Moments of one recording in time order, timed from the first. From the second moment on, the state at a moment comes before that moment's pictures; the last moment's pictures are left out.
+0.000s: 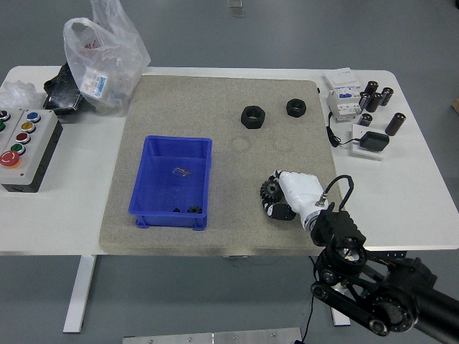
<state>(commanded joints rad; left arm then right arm) -0.07 0.11 -1.78 -0.18 1.80 -0.03 0.27 0.42 -0.24 0.59 1.36 -2.10 -0.23 -0.65</state>
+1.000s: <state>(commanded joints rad) -0.07 0.11 -1.77 -0.18 1.79 -0.03 0.28 0.72 -0.06 0.27 1.30 -2.11 -0.34 -0.62</state>
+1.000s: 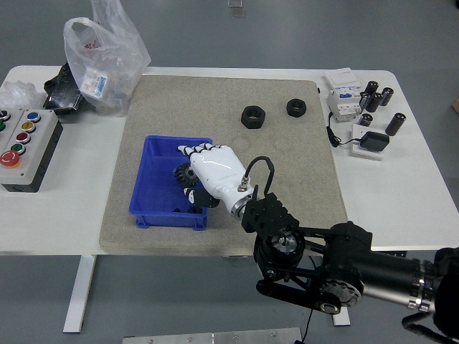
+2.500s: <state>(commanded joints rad) -0.04 0.11 -1.80 -0.18 1.81 -0.03 0.26 0.07 -0.12 1.17 1.33 -0.84 -0.40 0.50</state>
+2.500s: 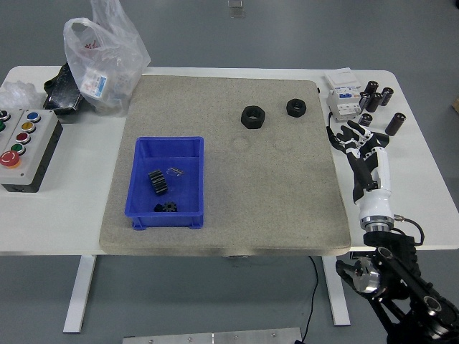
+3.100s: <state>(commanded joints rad) -0.05 0.10 -1.76 -0.18 1.80 -0.04 0.23 0.08 -0.12 1.14 1.32 -0.82 -0.40 0.51</state>
